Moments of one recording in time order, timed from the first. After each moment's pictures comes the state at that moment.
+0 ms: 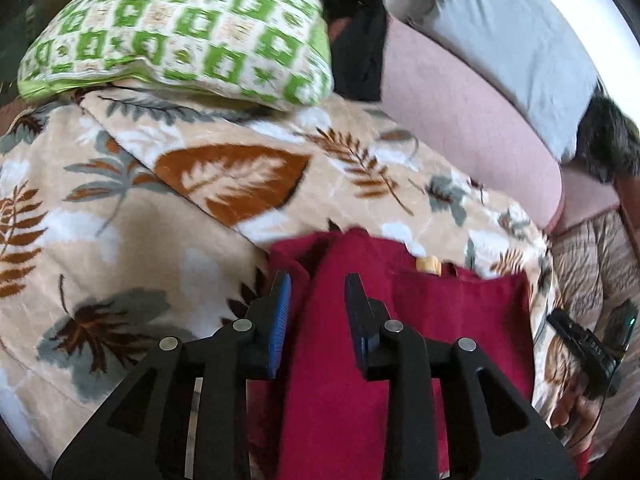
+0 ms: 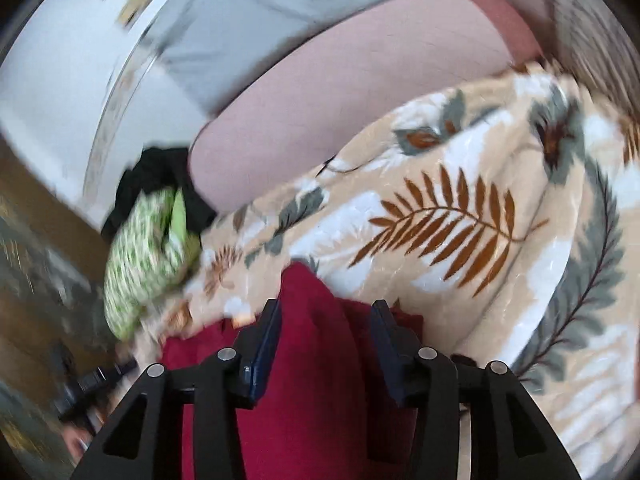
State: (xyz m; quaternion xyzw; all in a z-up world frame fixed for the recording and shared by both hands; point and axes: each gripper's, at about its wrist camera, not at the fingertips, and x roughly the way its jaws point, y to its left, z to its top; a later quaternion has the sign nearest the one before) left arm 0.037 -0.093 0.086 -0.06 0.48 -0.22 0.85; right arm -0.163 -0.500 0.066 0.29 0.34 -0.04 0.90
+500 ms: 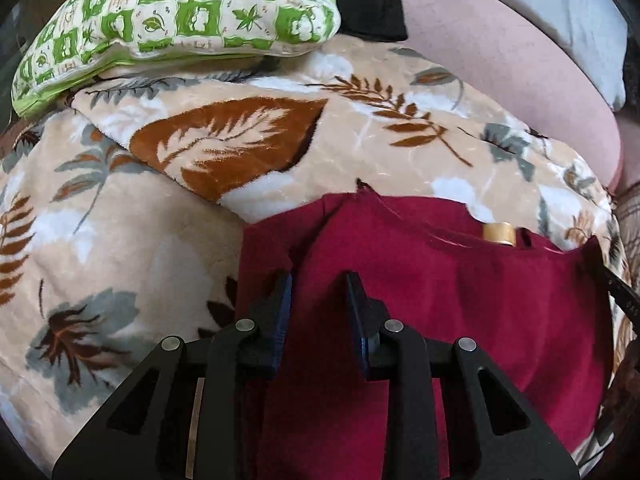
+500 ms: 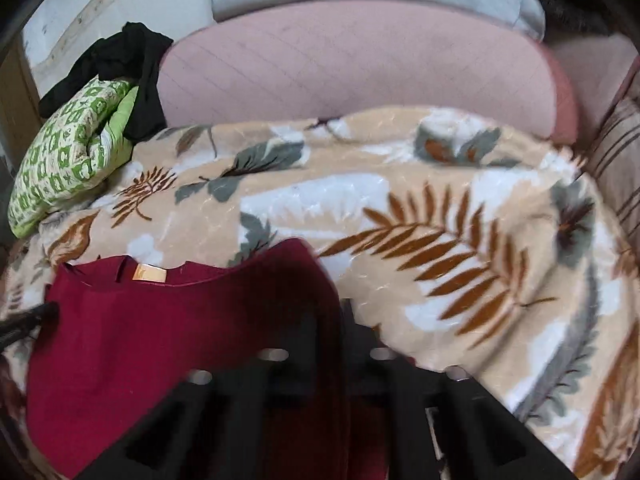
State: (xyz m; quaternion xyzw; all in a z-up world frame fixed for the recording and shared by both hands) left arm 0.059 -0.141 0.025 0.03 0.50 -0.15 0.86; right arm -0.092 -0.477 0.030 0.12 0.42 -0.12 0.89
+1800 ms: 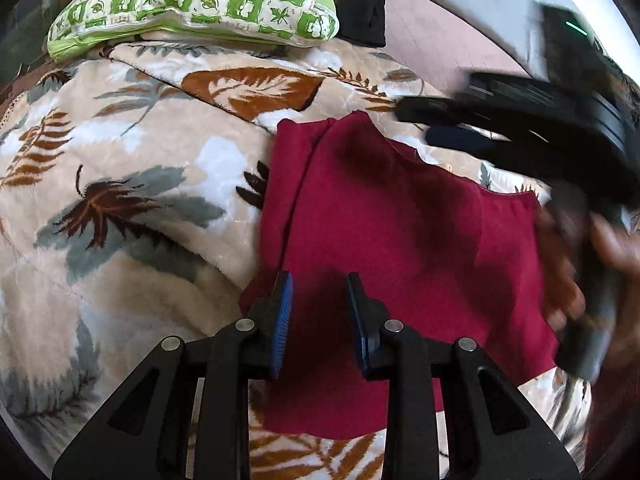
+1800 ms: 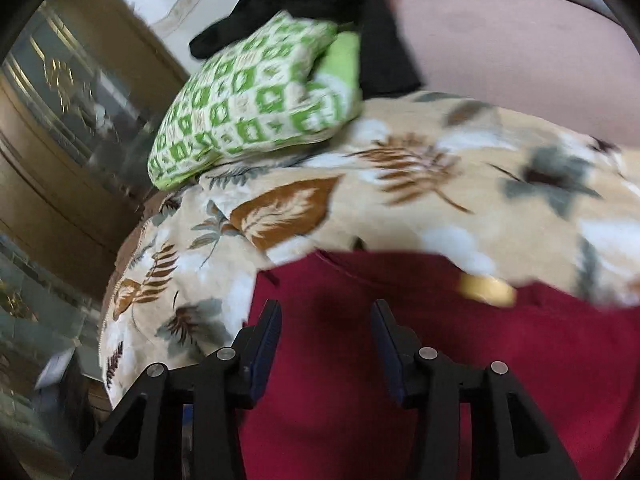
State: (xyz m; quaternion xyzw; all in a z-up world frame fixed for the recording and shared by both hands) left arm -0.043 -0.080 0.045 -0.03 0.49 -0.20 0.85; right arm -0.001 -0.260 0.062 0.15 0.46 0.15 0.86
